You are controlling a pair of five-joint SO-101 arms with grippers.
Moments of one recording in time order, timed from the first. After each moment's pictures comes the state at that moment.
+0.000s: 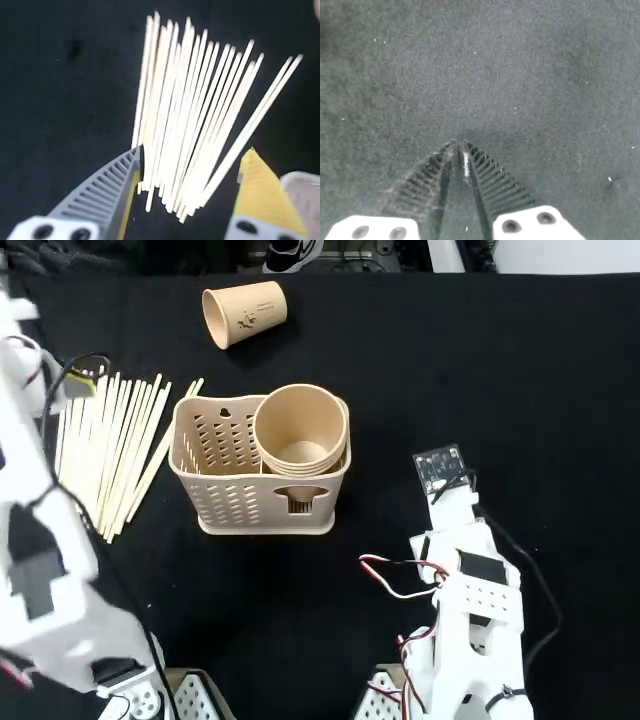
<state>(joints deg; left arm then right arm) -29.5 7.4 -26.8 87.5 -14.2 14.4 -50.1 81.7 39.6 28.0</state>
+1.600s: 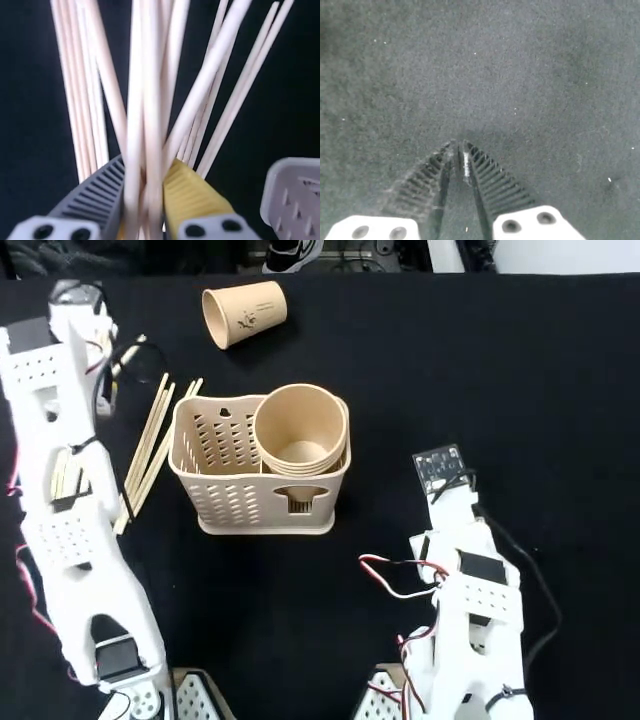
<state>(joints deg) -22.4 40.5 -57.0 100.4 -16.4 14.4 -50.1 81.7 39.4 28.0</state>
